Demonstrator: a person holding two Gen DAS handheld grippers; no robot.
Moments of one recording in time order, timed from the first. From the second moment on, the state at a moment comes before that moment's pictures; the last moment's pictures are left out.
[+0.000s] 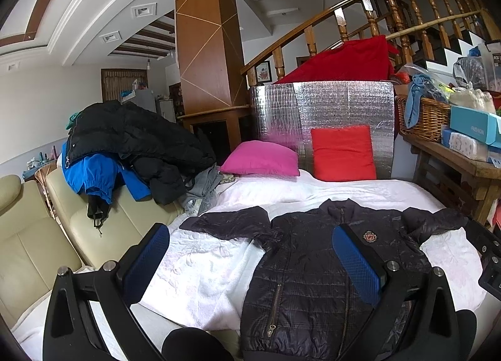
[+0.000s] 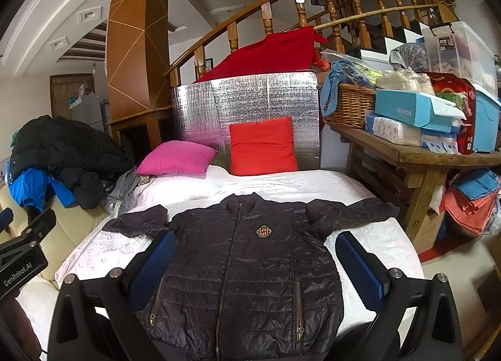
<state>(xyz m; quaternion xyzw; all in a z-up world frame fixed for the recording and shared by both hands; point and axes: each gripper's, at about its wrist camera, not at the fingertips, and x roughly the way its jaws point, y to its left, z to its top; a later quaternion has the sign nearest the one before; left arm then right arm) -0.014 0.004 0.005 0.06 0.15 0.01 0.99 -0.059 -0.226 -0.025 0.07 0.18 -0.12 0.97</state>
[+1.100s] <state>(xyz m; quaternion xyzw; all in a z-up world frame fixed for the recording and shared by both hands) -0.011 0.003 0.001 0.06 0.17 0.00 0.98 -0.058 -0.224 -0.028 0.07 0.19 -0.12 0.97</state>
